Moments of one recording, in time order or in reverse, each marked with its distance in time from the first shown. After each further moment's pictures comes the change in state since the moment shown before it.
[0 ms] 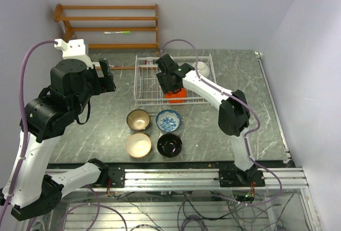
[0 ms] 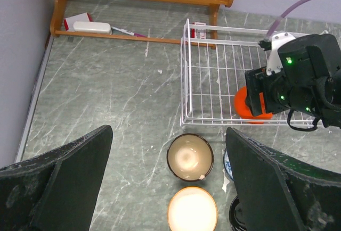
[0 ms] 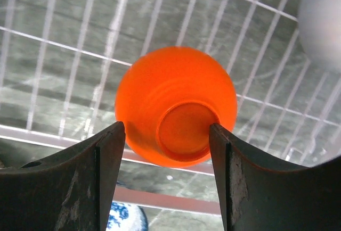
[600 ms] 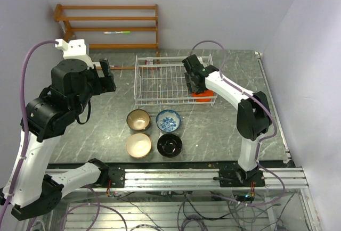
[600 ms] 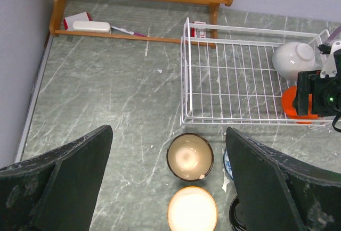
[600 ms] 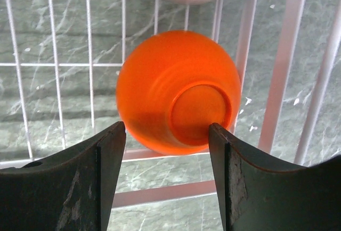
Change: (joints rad) left arm 0.000 0.000 -0.005 0.002 0.001 0.000; right arm -0.181 -0.230 -0.366 0.065 0.141 0.033
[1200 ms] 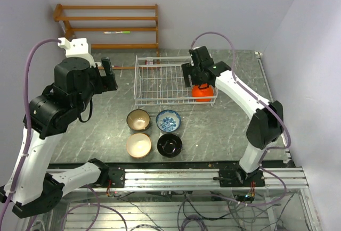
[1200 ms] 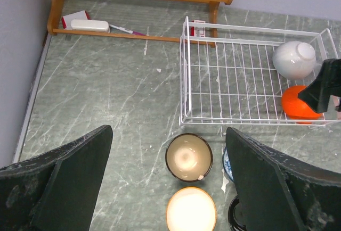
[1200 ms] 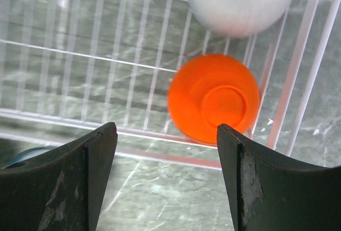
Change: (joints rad) left arm 0.000 0.014 0.000 0.005 0.002 -0.007; right arm -0.025 -0.137 -0.003 0.052 -0.199 -0.064
